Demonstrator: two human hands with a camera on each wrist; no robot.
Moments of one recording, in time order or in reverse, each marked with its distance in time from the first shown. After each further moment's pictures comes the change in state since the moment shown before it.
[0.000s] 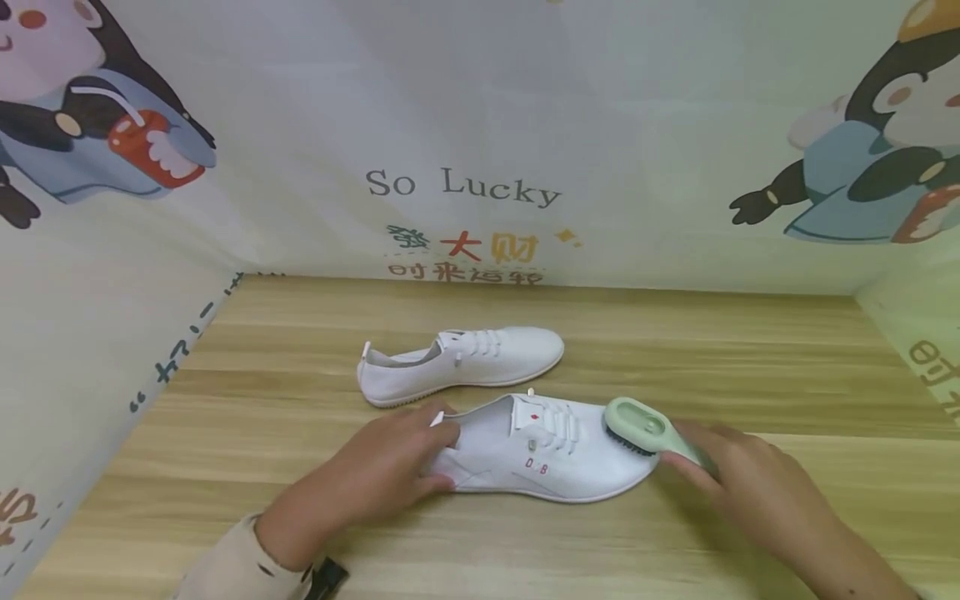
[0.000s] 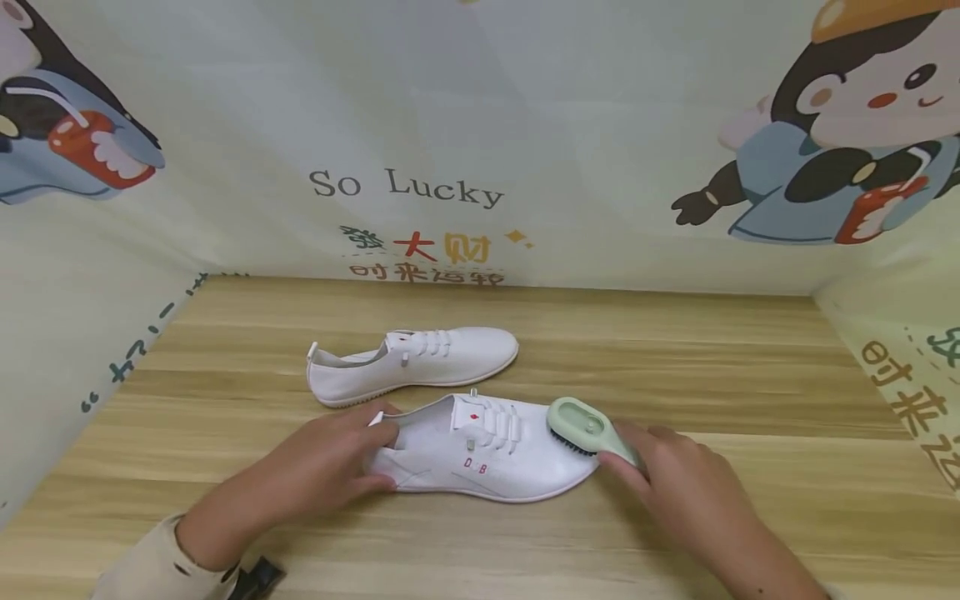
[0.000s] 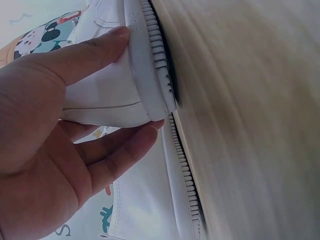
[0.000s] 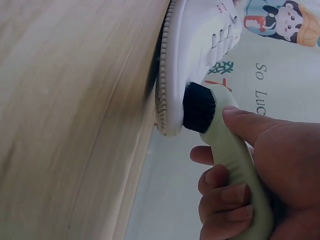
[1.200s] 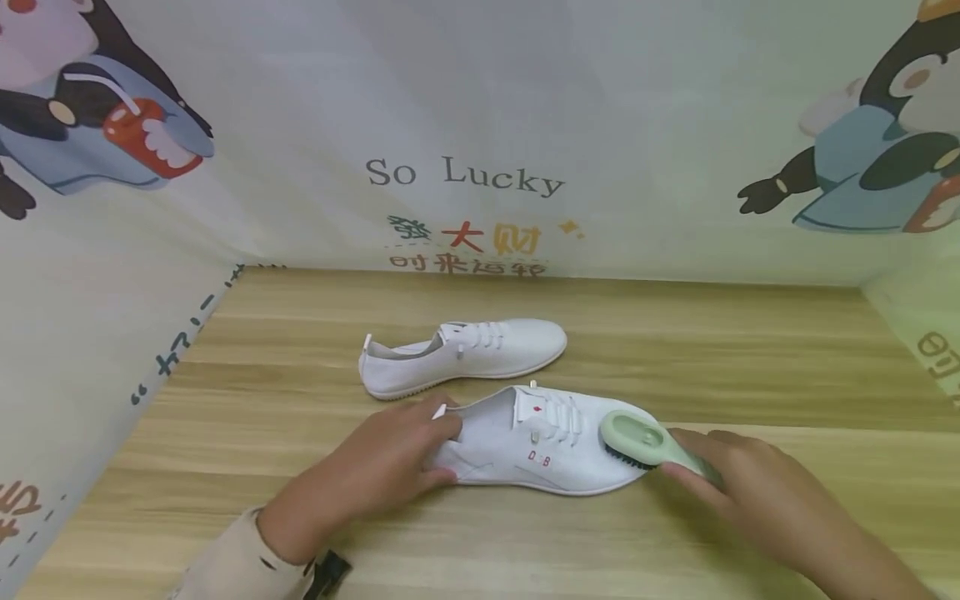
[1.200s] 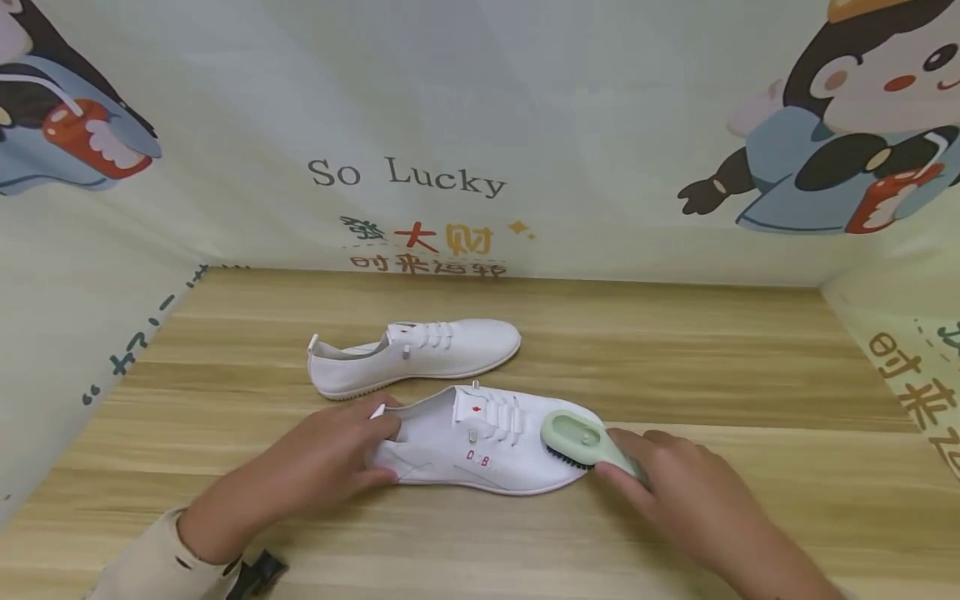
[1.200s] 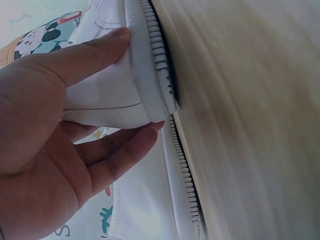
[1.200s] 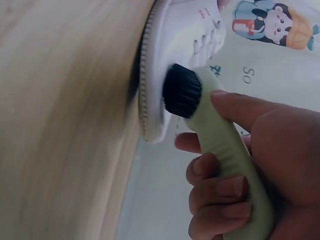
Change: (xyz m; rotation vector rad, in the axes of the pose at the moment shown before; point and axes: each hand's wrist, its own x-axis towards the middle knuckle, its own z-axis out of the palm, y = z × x) left_hand -0.001 0.000 0.003 0.000 -0.014 -0.021; right_hand -0.008 -0.002 -0.002 0.052 -0.064 -0.076
